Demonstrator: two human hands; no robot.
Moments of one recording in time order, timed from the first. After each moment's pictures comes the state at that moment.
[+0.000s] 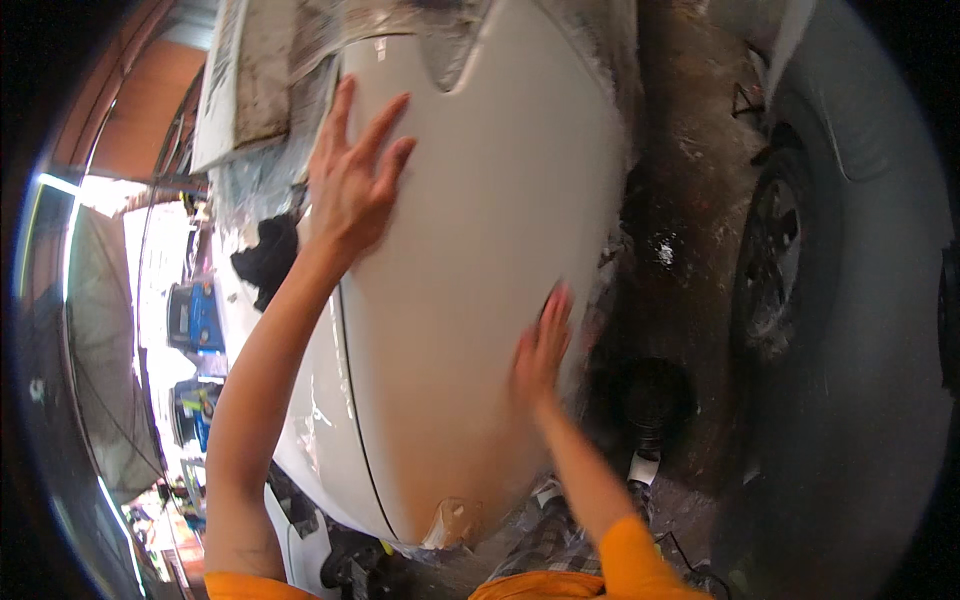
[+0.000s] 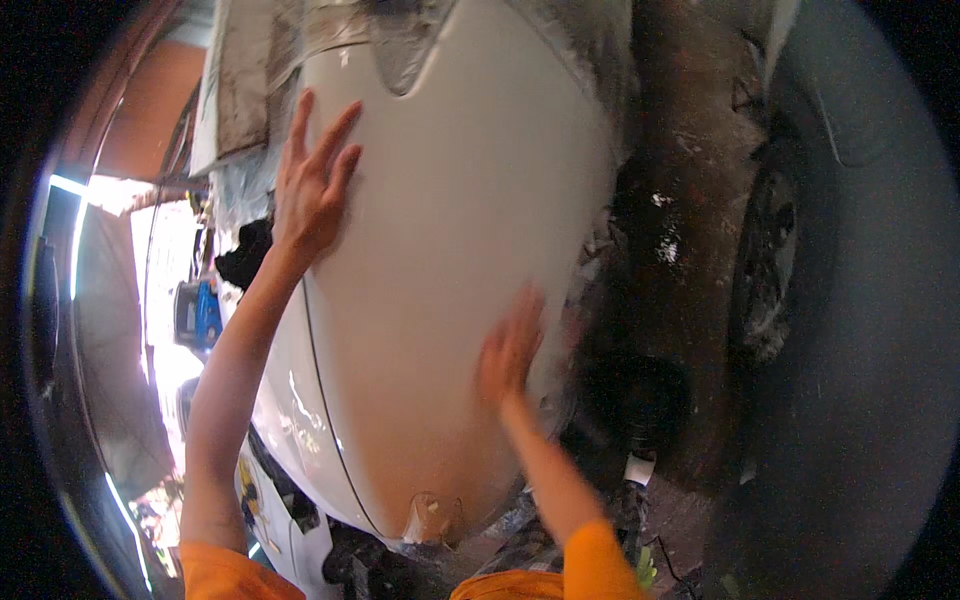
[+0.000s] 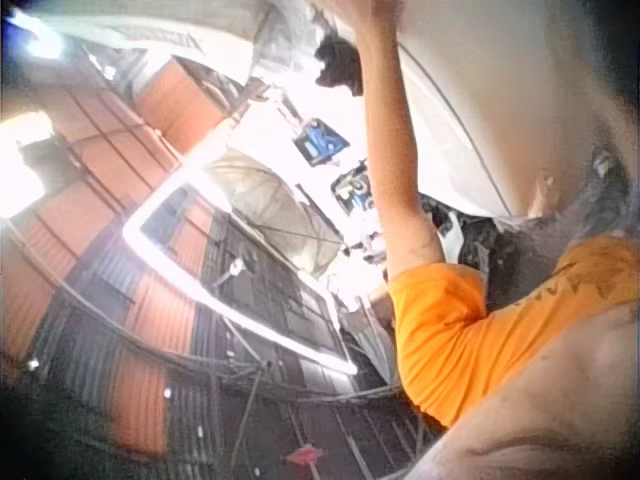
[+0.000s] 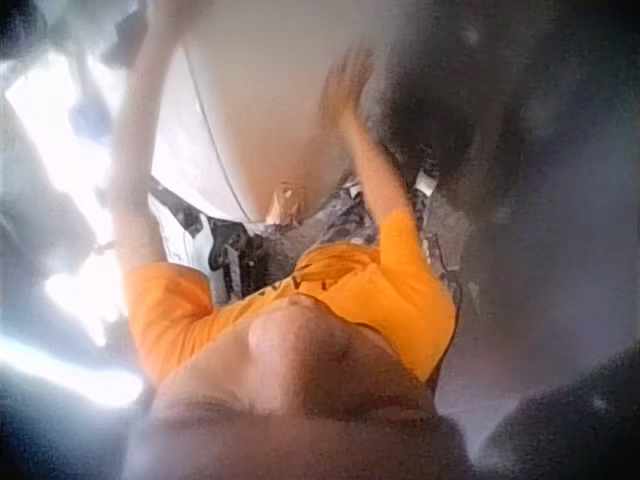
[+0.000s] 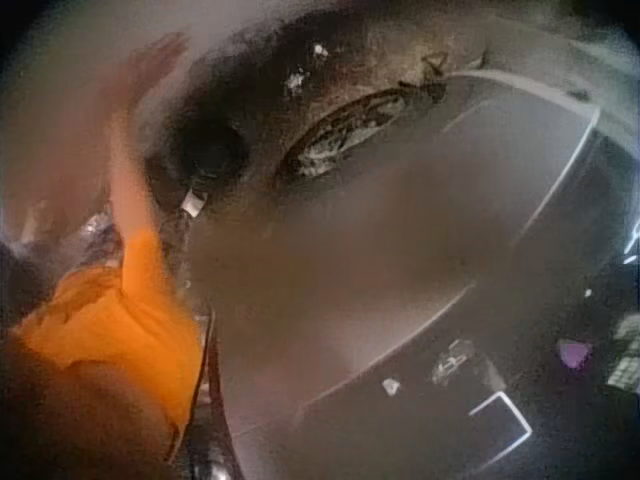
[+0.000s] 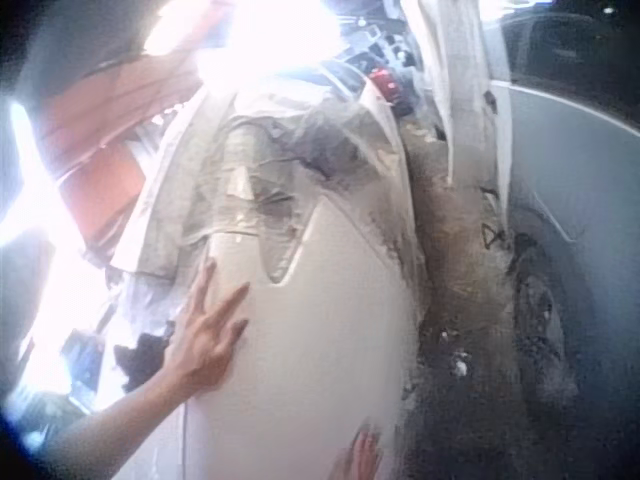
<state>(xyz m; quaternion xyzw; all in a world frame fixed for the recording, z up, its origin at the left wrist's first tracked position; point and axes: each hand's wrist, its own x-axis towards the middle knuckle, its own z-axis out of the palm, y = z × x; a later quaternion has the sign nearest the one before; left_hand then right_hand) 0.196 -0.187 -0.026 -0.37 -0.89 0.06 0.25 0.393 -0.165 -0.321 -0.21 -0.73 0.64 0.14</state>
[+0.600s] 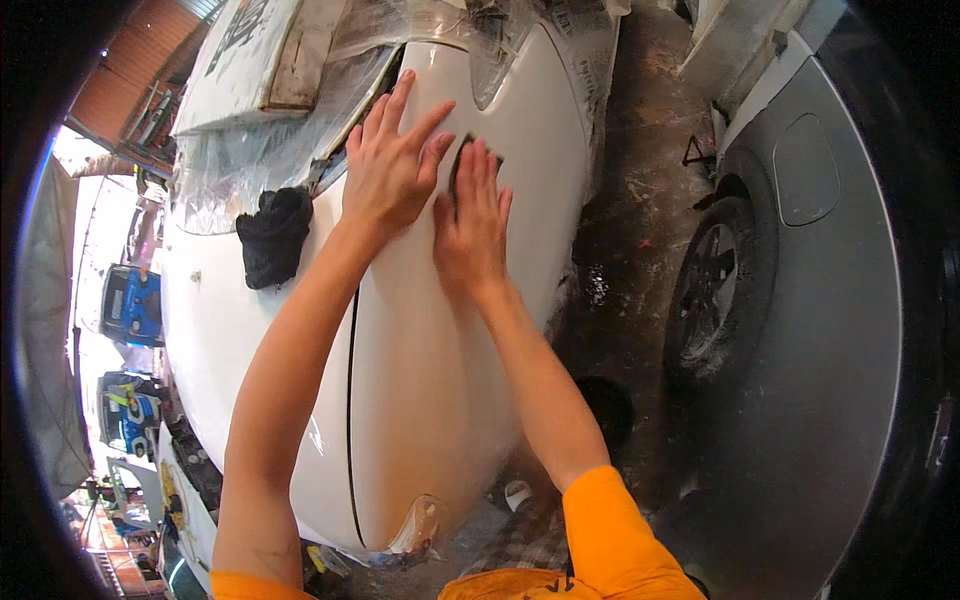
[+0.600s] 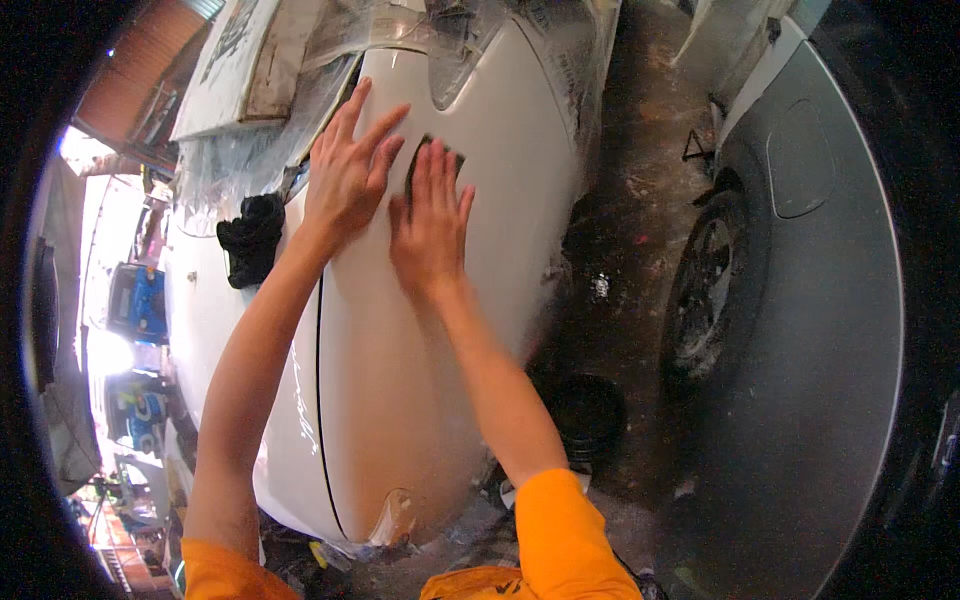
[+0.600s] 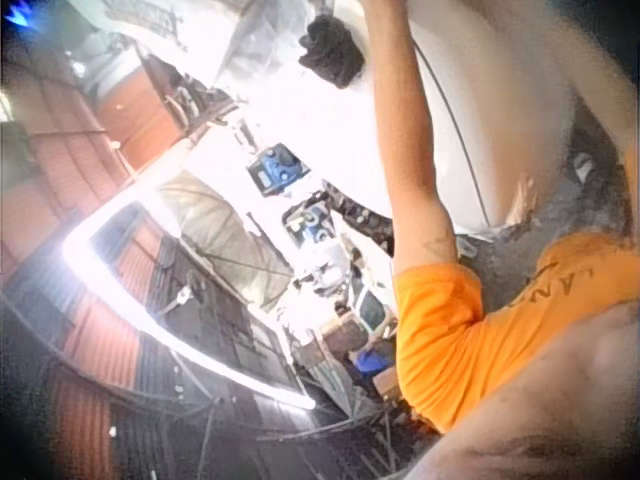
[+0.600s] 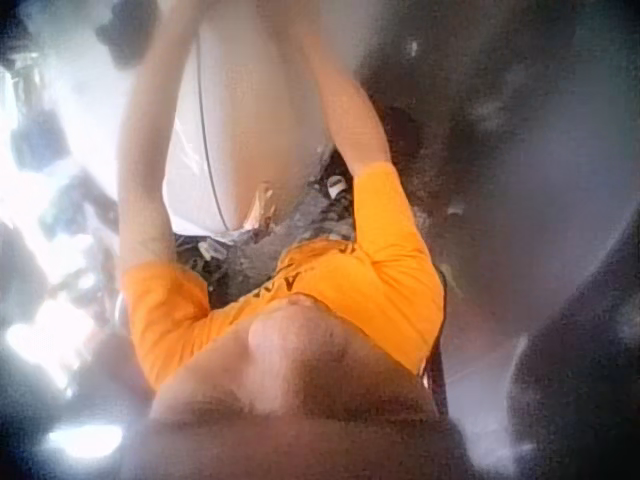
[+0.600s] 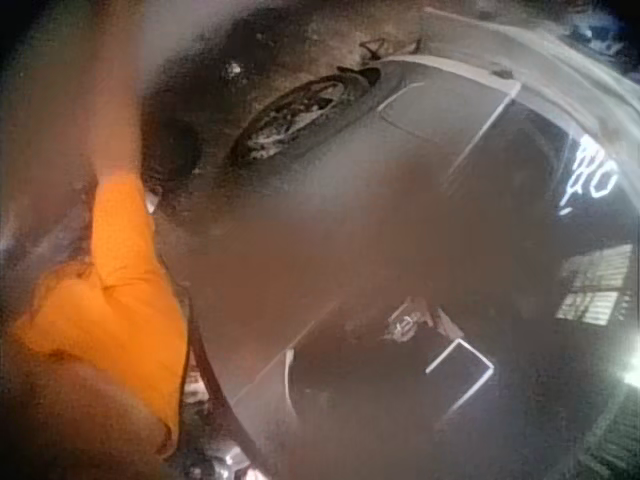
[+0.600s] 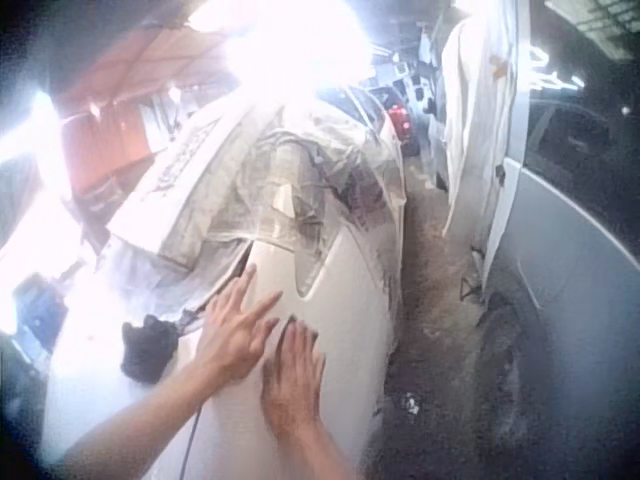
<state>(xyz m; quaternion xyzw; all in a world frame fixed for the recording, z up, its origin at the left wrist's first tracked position) 0.194 -0.179 -0.029 -0.35 -0.89 0.01 0.31 0.281 -0.120 -0.150 -0.02 -0.82 0.49 0.31</state>
